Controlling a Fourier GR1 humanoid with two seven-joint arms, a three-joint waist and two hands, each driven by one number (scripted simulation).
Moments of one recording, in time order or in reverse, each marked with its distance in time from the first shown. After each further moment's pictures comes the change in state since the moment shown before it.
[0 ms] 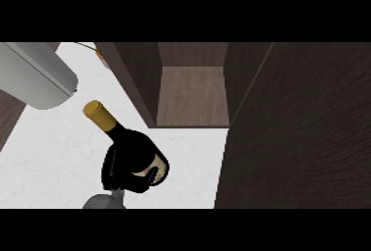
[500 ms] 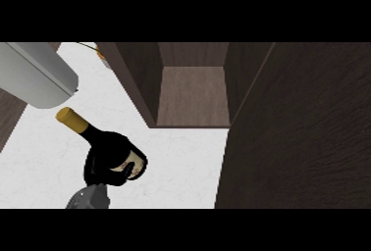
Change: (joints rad) left arm -0.137 0.018 0.356 0.382 -0.156 -0.275 -0.160; right arm -0.008 -0.007 -0.007 -0.003 0.006 -0.006 0.002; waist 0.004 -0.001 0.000
